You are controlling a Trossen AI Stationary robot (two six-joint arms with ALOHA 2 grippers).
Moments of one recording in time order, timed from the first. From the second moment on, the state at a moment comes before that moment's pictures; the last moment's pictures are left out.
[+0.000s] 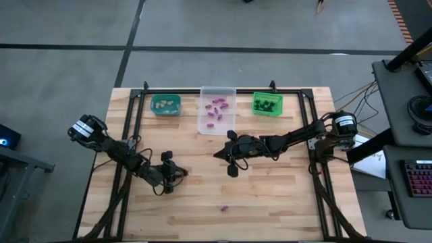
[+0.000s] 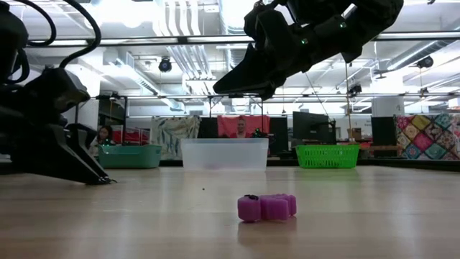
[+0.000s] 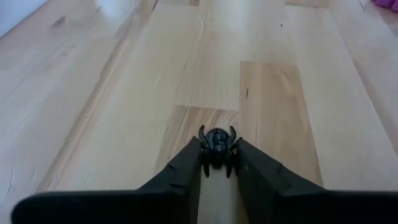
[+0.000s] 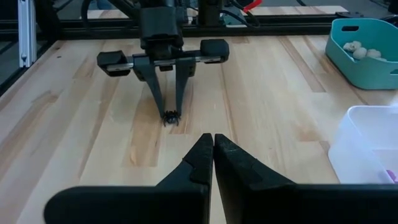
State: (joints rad) left arm -0.59 1.56 0.17 0.67 -0.56 -0.48; right arm 0.09 1.72 0.88 0.46 0.05 0.05
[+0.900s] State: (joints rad) left arm -0.59 1.50 0.17 0.78 -0.56 -0.45; right arm 0.09 1.74 0.95 0.36 0.05 0.20
